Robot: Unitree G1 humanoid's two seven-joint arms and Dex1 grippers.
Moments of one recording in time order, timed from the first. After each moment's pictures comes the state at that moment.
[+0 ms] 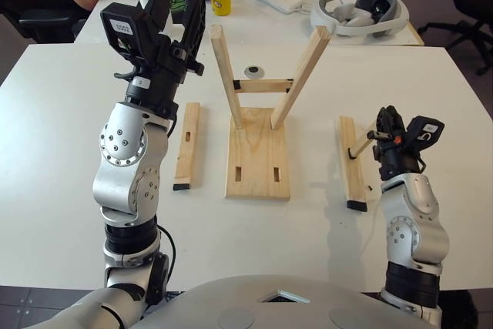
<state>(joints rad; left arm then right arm) -0.32 0.13 0.02 -0.57 -0.30 0.37 -0.13 0.12 -0.18 -0.26 -0.33 0.36 0.25 0.09</state>
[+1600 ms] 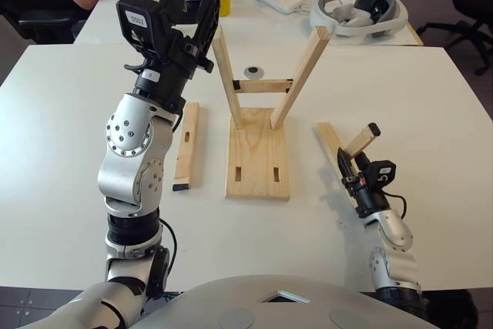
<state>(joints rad) -0.37 0.12 0.00 -0.53 -0.29 0.35 -0.16 0.24 -0.21 -0.13 -0.02 0.32 -0.08 0.34</state>
